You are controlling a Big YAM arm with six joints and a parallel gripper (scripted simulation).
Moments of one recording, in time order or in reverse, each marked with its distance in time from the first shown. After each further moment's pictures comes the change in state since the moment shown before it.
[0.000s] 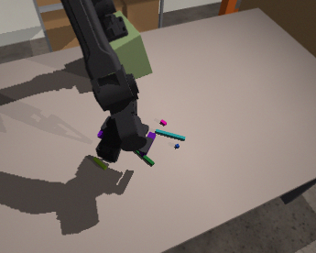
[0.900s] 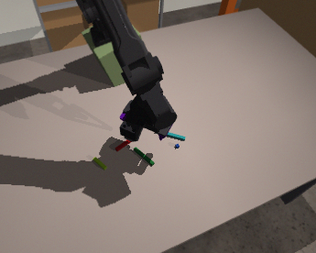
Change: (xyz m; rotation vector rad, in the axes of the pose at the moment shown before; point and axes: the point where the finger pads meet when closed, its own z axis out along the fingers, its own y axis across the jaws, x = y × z) arm 0.075 0.027 0.003 0.001 0.009 0.068
